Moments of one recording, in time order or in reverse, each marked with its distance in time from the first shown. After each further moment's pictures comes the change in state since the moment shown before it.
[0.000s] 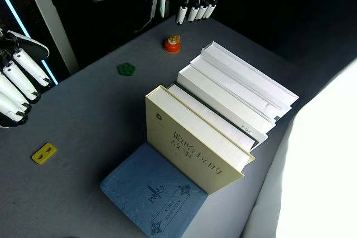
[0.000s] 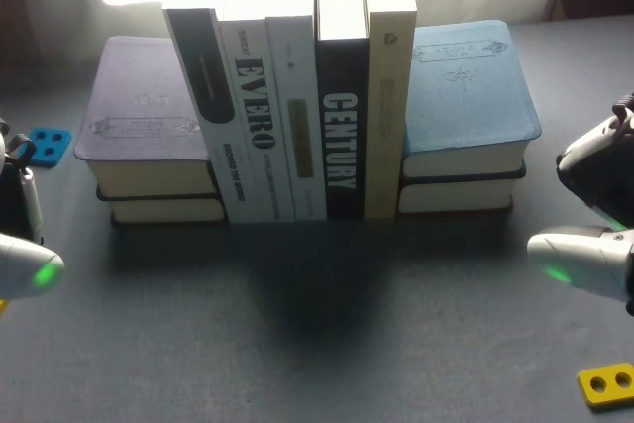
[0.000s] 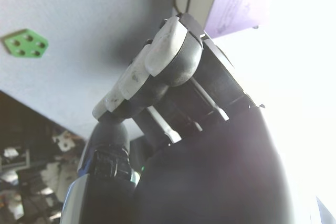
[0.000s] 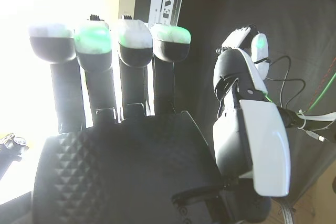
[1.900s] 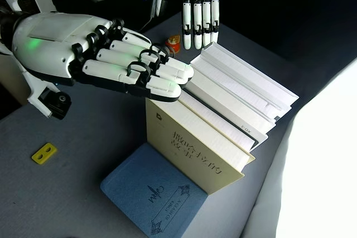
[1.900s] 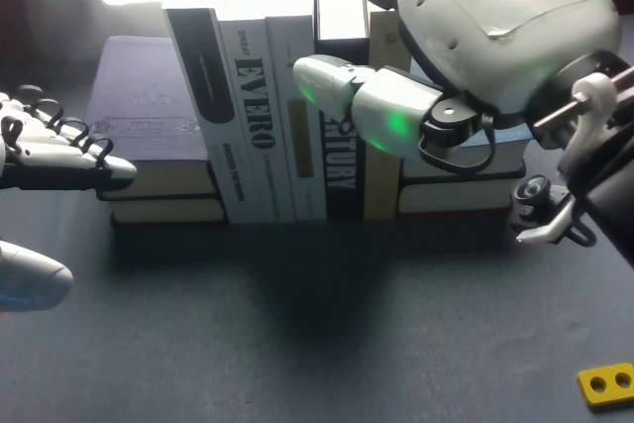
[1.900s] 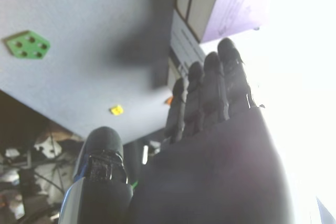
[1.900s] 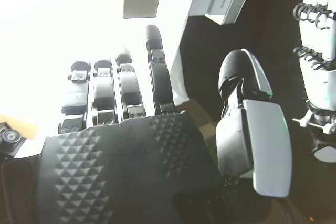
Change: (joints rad) left arm -0.001 -0.005 0.005 0.000 -0.008 0.000; right arm 0.145 -0.699 0.281 0.504 0.523 -0.549
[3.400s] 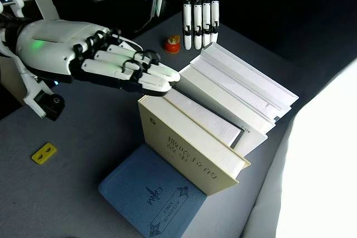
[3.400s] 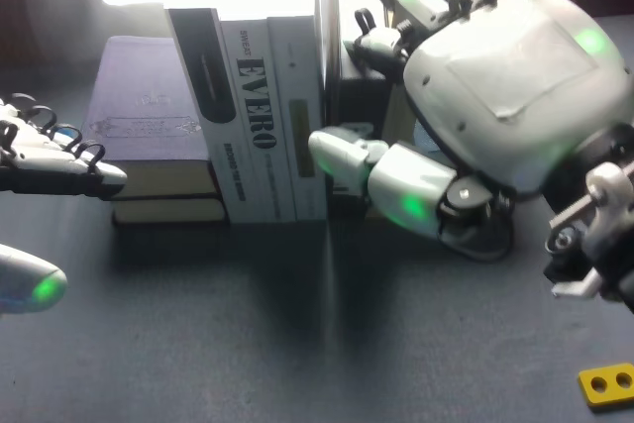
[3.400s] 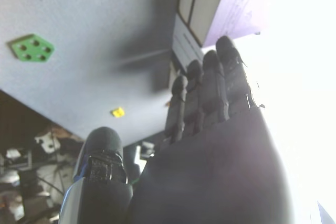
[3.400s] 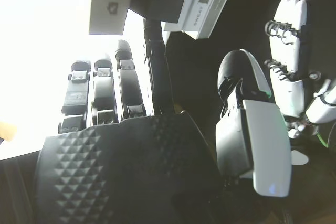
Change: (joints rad) left arm 0.016 0.000 0.010 0.000 0.005 0.000; right arm -0.105 0.049 -0.114 -0.040 0.039 -0.100
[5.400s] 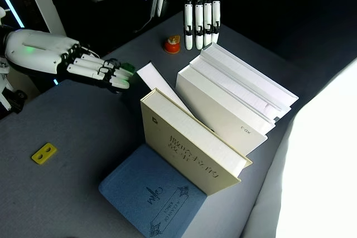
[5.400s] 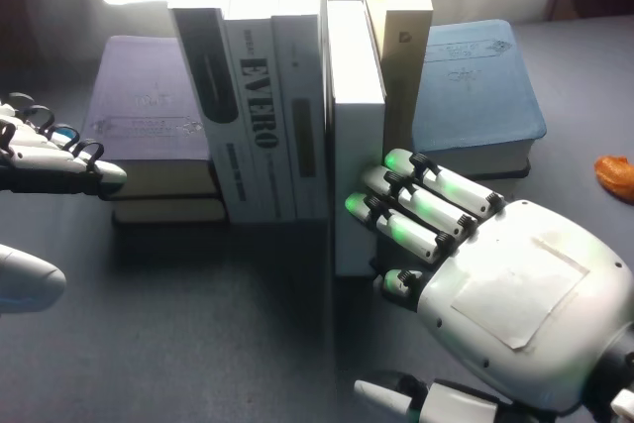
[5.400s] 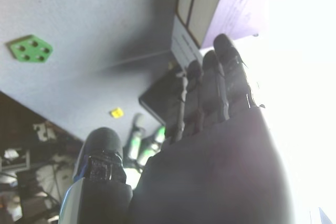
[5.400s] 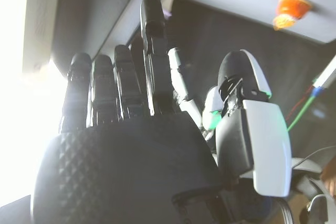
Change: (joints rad) left arm 0.000 0.000 0.002 0.000 -0.001 0.000; right arm -0.246 0.057 -0.113 -0.051 -0.141 -0.060
